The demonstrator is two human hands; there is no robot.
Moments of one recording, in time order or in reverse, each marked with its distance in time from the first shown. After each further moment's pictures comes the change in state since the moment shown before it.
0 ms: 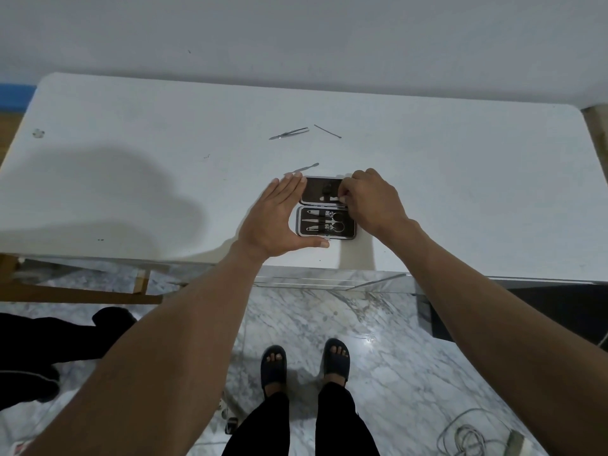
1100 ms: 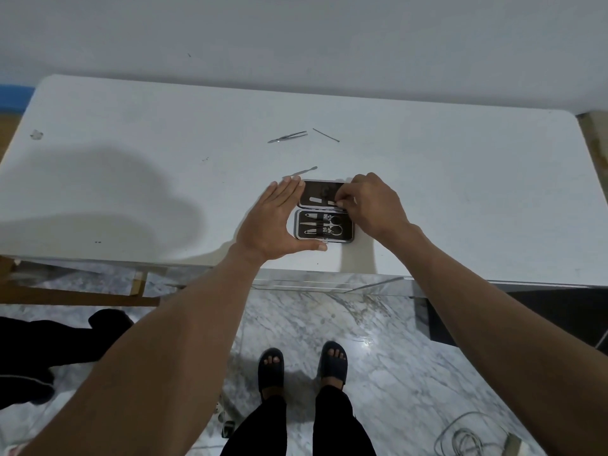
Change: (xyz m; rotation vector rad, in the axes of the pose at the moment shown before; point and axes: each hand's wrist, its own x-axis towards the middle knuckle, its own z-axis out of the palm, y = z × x) left_hand 0.001 0.000 -0.001 0.008 -0.004 0.003; right_hand -0.004 0.001 -0.008 0.128 -0.018 0.033
